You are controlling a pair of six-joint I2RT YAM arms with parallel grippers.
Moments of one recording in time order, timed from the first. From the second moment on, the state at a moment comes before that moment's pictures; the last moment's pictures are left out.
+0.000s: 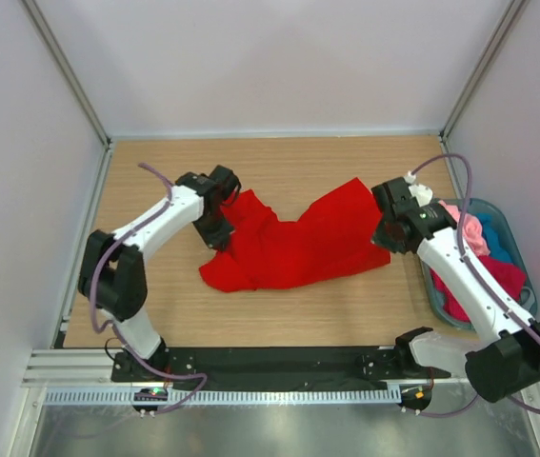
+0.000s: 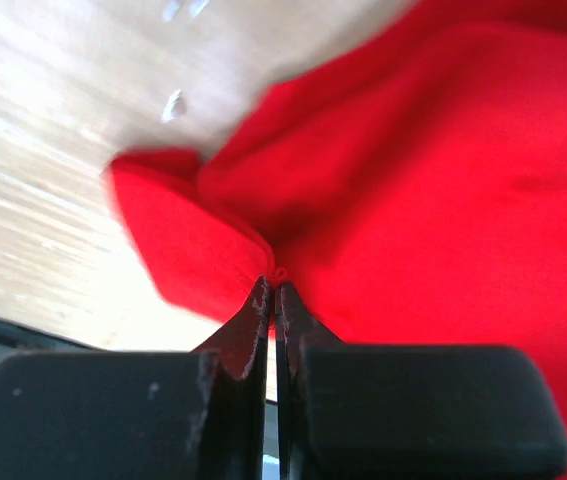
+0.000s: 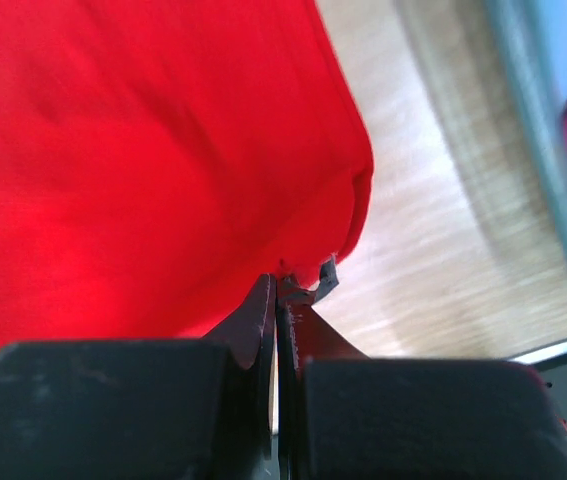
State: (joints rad) left arm -0.50 1.75 1.33 -1.09 -0.12 -1.09; right arm 0.35 1.14 1.03 -1.01 0.32 0.78
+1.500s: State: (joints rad) left arm -0.50 1.00 2.18 -0.53 -0.25 -0.35; right arm 0.20 0.99 2.22 -0.90 0.28 0.89
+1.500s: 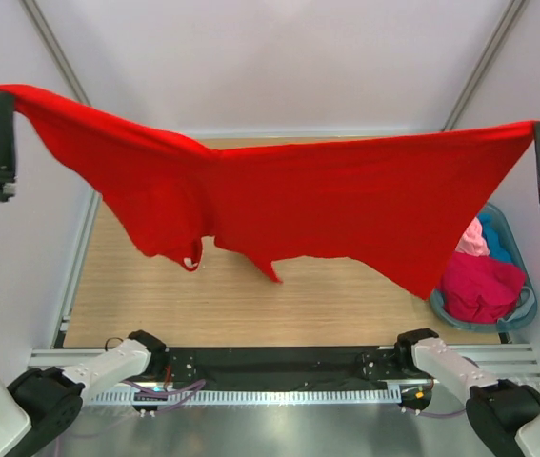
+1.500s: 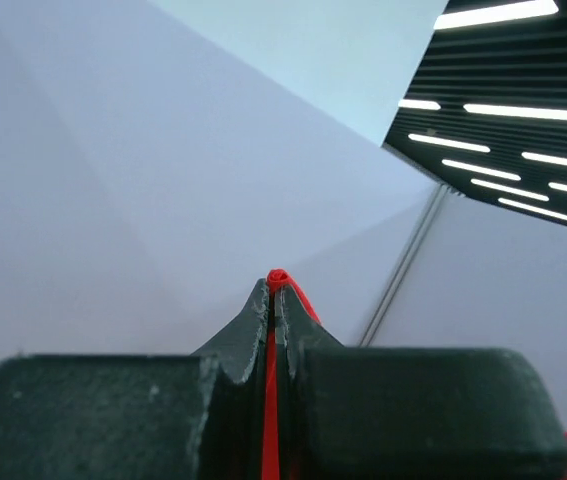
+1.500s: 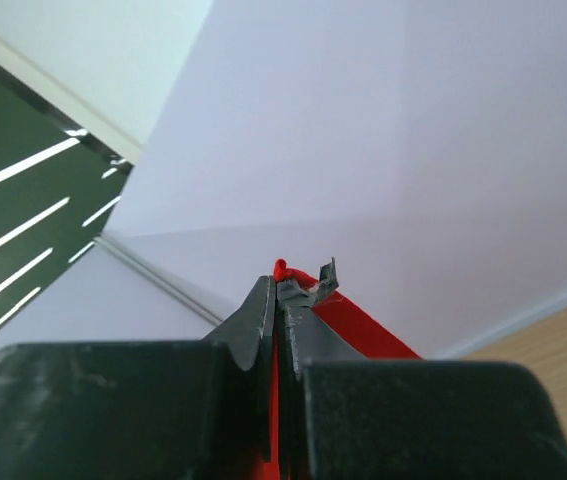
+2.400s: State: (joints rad) left arm -0.50 1.54 2.40 -0.29 -0.36 0.11; right arm 0.20 1.54 2.34 -0.68 0.16 0.89
